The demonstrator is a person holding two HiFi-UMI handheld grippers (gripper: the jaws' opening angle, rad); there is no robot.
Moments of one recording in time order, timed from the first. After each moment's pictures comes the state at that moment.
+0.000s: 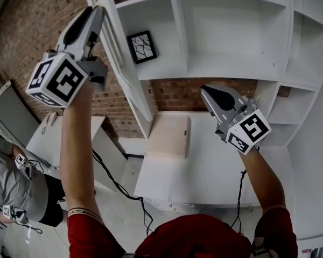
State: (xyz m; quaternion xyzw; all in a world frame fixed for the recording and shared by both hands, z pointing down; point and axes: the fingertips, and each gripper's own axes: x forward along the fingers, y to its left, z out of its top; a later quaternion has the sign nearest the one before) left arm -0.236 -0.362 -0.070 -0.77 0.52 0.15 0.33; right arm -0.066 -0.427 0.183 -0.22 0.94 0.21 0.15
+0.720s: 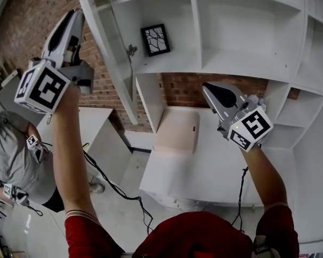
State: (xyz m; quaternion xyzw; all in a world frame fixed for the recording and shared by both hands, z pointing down) left arm -0.302 -0.312 -0.073 -0.75 0.55 0.16 0.33; right arm -0.107 -0.419 0.184 -0.19 0.95 0.21 0.14
